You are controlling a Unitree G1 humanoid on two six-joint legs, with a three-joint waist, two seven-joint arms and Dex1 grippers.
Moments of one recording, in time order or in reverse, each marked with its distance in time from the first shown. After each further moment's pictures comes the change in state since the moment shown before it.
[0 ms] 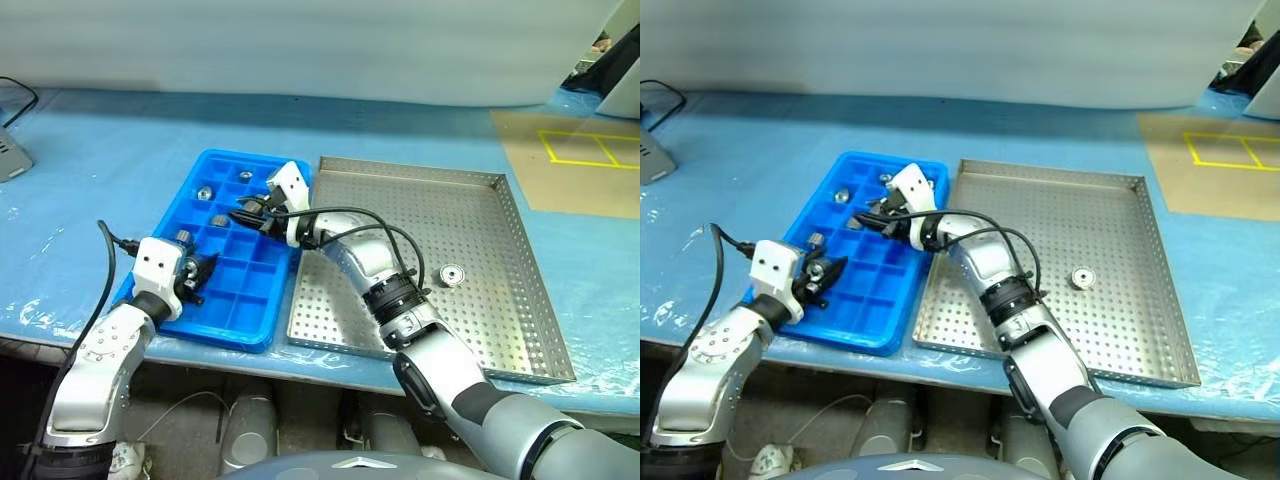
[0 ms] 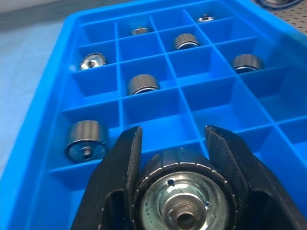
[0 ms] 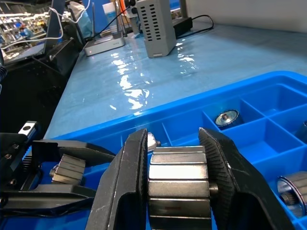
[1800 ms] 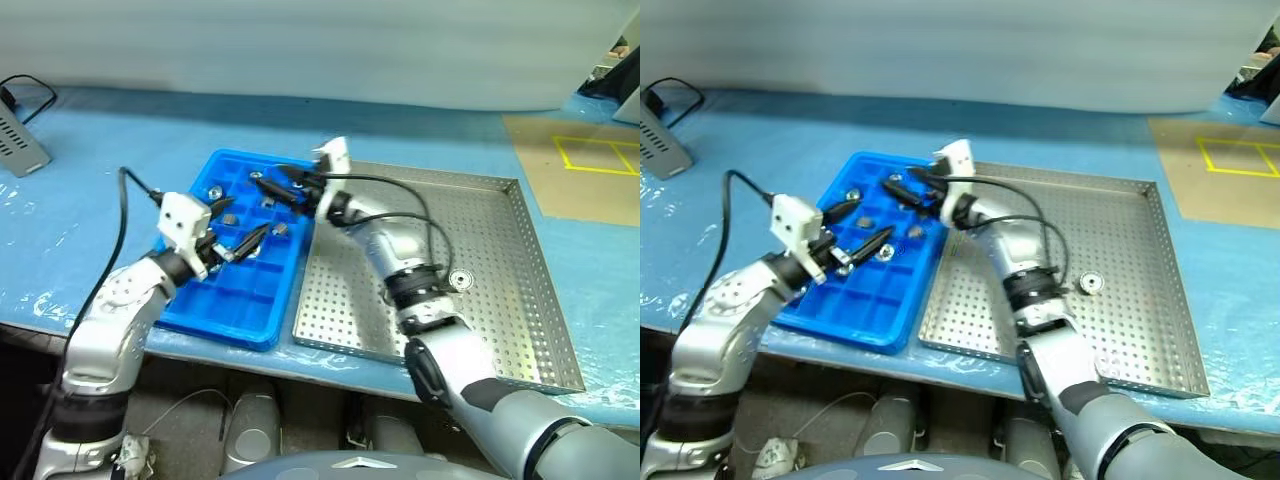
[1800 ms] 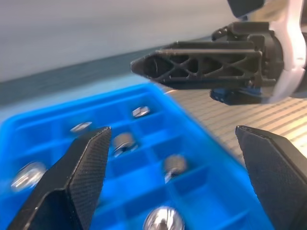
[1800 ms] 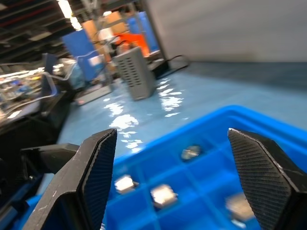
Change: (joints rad) left arm -0.286 0.015 -0.094 0.067 -0.167 -0.015 -0.200; right arm 0.040 -0.155 -0.212 -0.117 0.133 0.079 0.025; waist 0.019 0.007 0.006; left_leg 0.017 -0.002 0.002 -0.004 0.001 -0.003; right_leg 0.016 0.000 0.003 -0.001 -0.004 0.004
